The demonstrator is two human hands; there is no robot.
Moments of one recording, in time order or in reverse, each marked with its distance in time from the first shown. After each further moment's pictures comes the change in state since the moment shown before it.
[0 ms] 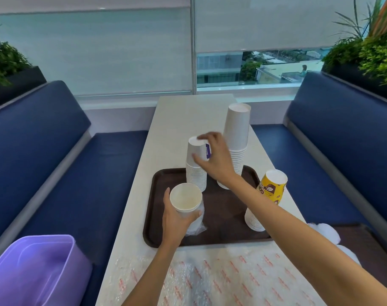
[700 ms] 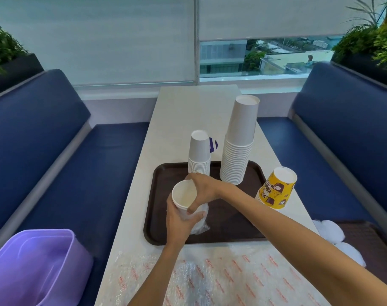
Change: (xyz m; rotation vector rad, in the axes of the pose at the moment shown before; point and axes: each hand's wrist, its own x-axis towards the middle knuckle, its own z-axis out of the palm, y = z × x) left_hand 0.004 -0.013 0.015 -0.005 -0.011 -0.175; right_hand -0.030 0.004 0.037 -0.189 -1.004 0.214
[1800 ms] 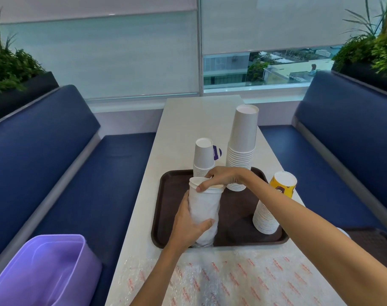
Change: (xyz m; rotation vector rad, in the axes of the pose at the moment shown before) left_hand -0.024 0.026 -0.030 0.186 -0.230 0.239; right_hand -0.026 0.001 -0.056 0.230 -0.095 0.169
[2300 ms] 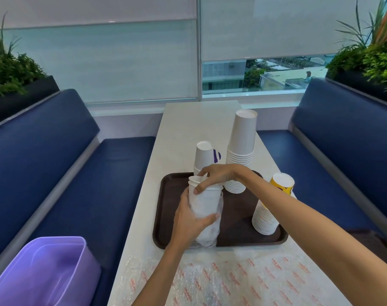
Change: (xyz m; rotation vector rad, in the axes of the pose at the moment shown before) left_hand 0.001 0.013 -0.007 -0.076 0.091 0.019; right_hand -0.017 -0.028 -0.004 -0.140 0.000 0.005
